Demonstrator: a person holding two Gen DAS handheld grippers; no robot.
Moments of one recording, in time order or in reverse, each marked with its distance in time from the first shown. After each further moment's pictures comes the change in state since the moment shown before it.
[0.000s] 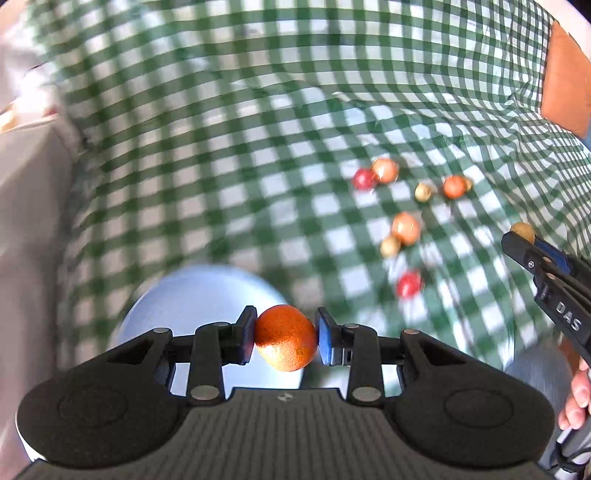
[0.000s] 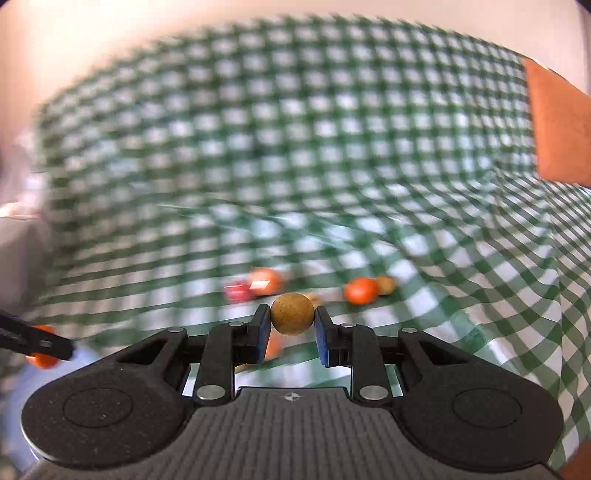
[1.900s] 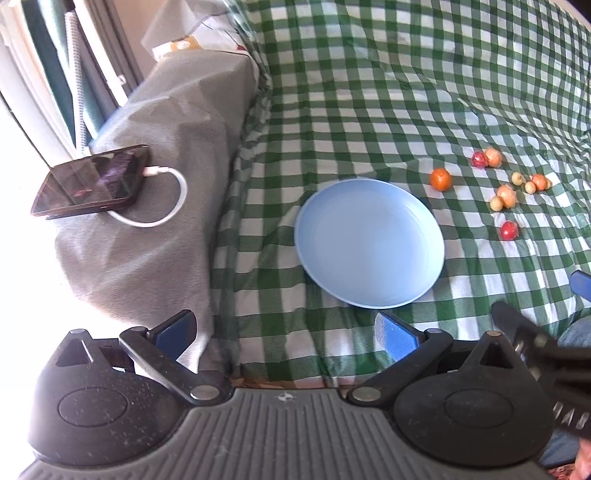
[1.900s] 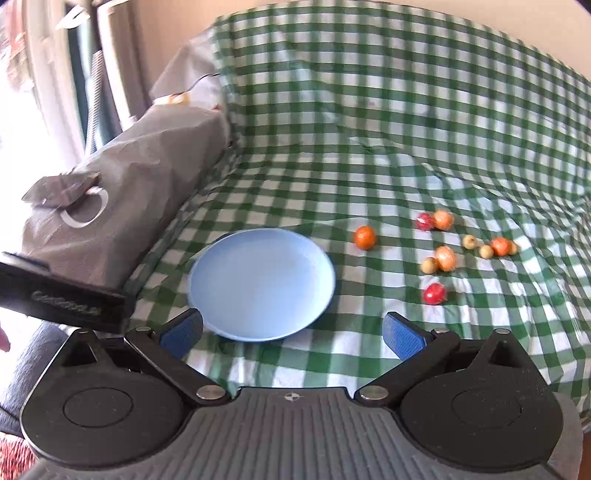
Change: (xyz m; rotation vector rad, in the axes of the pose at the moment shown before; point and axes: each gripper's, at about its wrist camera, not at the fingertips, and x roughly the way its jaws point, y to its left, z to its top) left arm -0.079 0.094 -0.136 -0.208 -0.022 0.219; right arm -0.120 0.176 -0.051 -0.267 0.222 0.155
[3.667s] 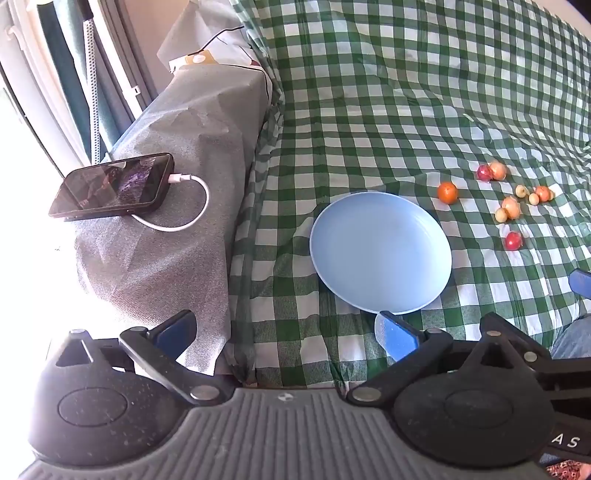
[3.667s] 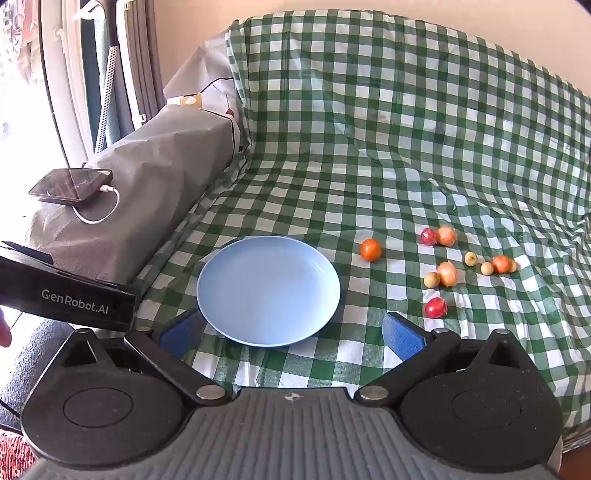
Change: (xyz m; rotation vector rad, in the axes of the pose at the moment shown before) left arm -0.017 0.010 -0.013 -0.025 -0.067 0.036; right arm -0.009 0.010 0.005 -0.060 0.005 0.029
